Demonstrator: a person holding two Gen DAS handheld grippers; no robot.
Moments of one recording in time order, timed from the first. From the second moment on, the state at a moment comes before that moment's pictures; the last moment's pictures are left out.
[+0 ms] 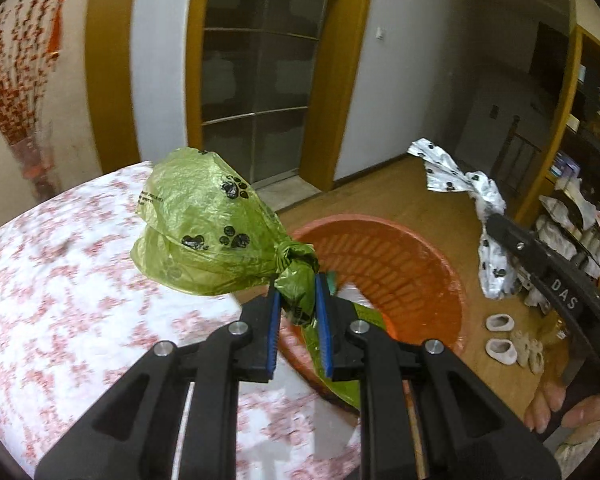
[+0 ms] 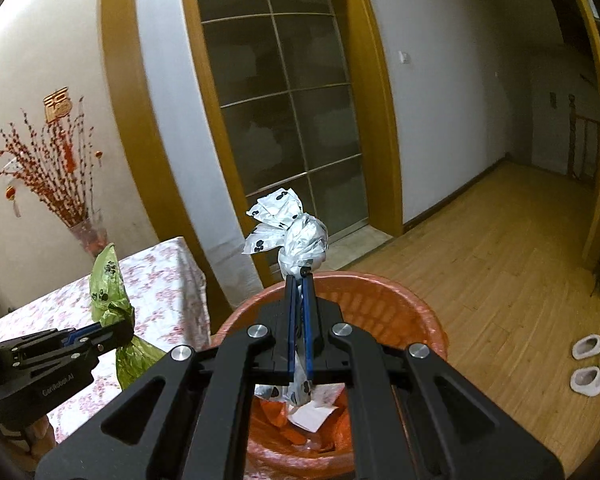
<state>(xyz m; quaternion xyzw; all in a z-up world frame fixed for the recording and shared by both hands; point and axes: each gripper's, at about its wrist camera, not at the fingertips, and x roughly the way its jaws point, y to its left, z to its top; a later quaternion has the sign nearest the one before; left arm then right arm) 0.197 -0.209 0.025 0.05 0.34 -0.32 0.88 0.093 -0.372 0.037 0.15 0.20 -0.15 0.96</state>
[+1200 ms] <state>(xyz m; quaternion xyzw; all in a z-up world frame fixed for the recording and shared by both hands) 0.221 -0.241 -0.028 0.08 0.38 -0.30 0.87 0.087 -0.407 0.015 0.19 0.21 -0.18 0.94</state>
